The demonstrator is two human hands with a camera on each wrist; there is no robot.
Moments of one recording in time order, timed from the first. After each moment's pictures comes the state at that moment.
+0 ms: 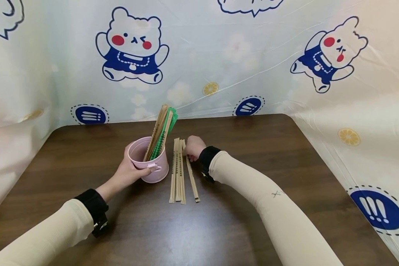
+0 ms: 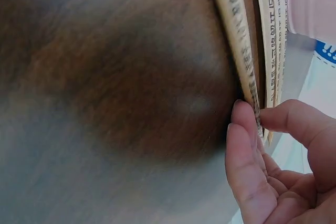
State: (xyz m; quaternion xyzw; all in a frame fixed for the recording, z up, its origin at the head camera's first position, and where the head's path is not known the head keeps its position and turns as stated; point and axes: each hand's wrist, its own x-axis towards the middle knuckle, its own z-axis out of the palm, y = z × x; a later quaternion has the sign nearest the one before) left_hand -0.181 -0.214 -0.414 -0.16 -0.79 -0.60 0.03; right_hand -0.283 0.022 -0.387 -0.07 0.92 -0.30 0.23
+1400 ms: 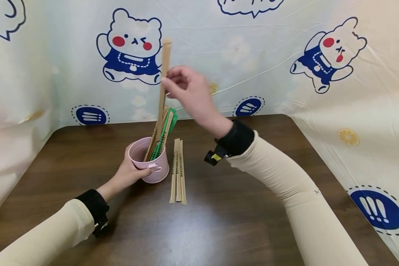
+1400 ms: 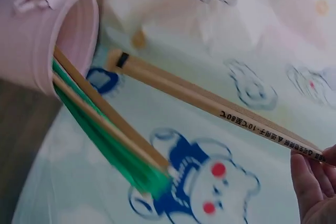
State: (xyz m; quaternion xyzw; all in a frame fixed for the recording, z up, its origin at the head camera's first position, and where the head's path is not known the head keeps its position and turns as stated) left_hand -0.180 -0.215 -0.412 -0.13 -0.80 -0.58 0.01; right_hand -0.230 0.024 -0.203 -0.27 0.73 -0.63 -0.09
